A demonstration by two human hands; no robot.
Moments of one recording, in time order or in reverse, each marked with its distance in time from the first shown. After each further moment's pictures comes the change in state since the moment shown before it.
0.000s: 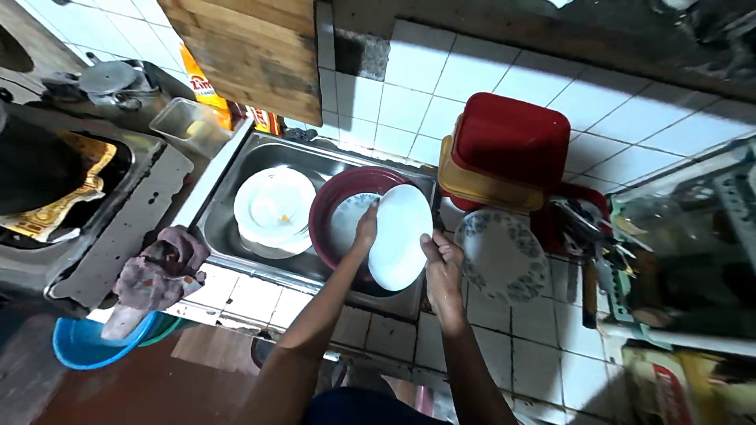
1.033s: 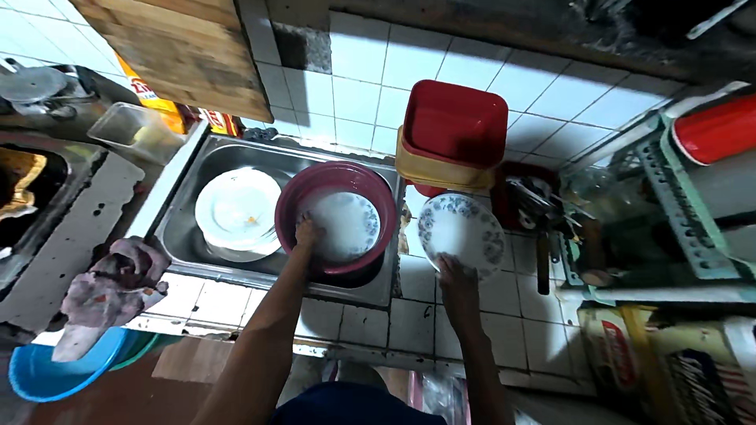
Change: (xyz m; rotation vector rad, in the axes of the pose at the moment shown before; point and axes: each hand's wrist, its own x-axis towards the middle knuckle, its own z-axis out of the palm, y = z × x) left_hand 0.026 -0.047 -0.069 0.990 0.054 -0.248; right_hand -0.042 0.085 -0.157 -1.129 -0.138 -0.244
